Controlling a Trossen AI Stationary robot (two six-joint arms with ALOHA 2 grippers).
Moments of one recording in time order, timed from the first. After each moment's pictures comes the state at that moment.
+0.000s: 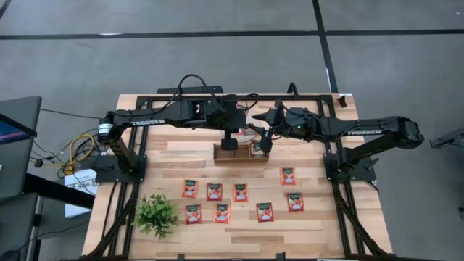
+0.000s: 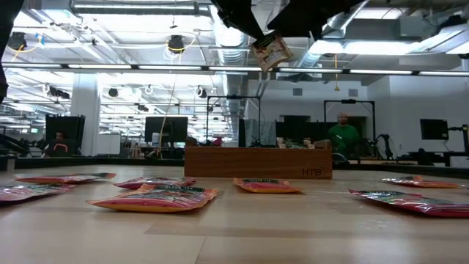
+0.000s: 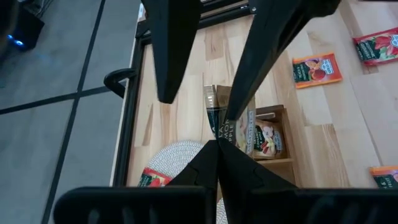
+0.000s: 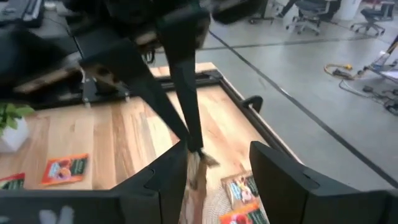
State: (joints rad) left arm 0.12 1.74 1.73 -0.66 -0.17 0.35; right arm -0.08 1.22 0.95 -0.06 0.26 -0.03
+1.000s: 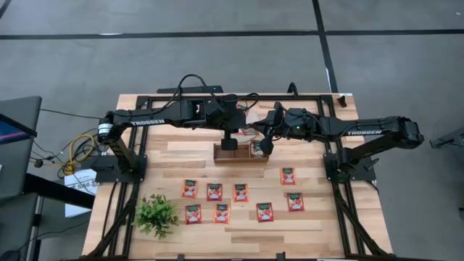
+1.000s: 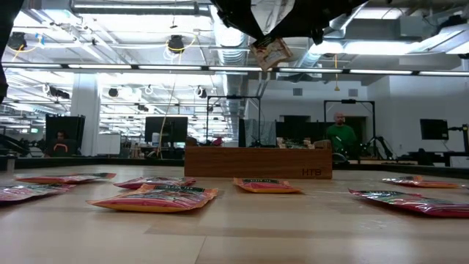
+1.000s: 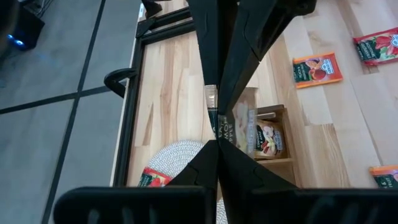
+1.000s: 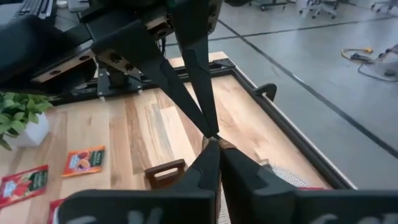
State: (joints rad) left arm 0.12 1.74 1.73 -0.66 -0.17 0.35; right arm -0.08 1.22 0.95 -0.10 0.21 0.03
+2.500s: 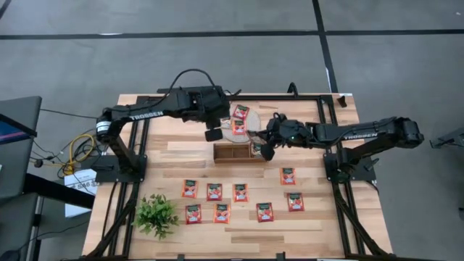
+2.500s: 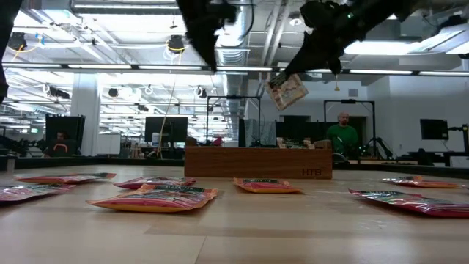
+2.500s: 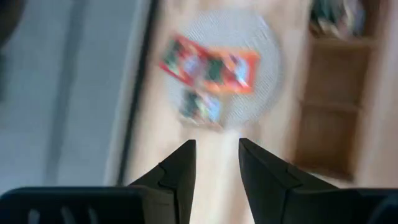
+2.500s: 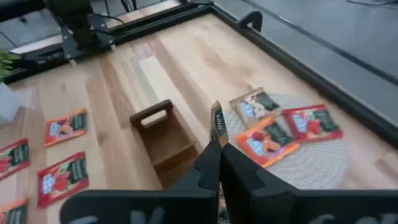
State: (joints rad) left arm 0.24 1.72 1.69 -1.04 -0.30 0.17; right arm -0.05 1.22 0.80 -0.14 0.29 0.26
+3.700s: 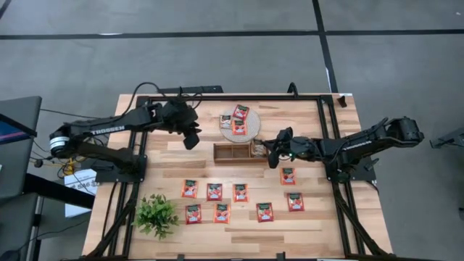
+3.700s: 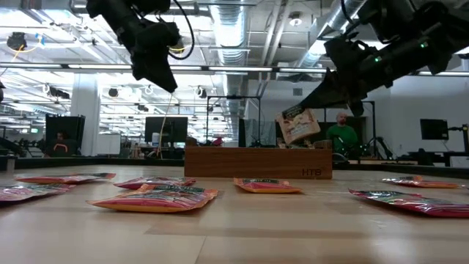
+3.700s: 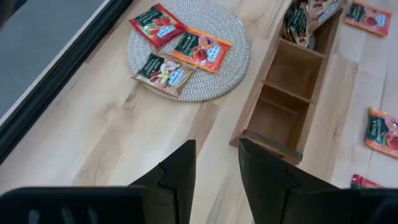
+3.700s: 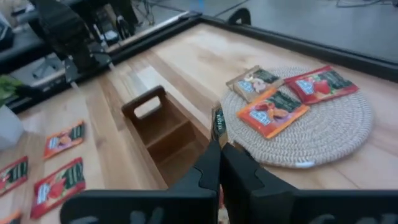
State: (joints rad) left arm 0.37 1.17 0.91 -0.53 -0.02 -0.09; right arm 0.02 1.21 0.37 0.45 0.40 0.41
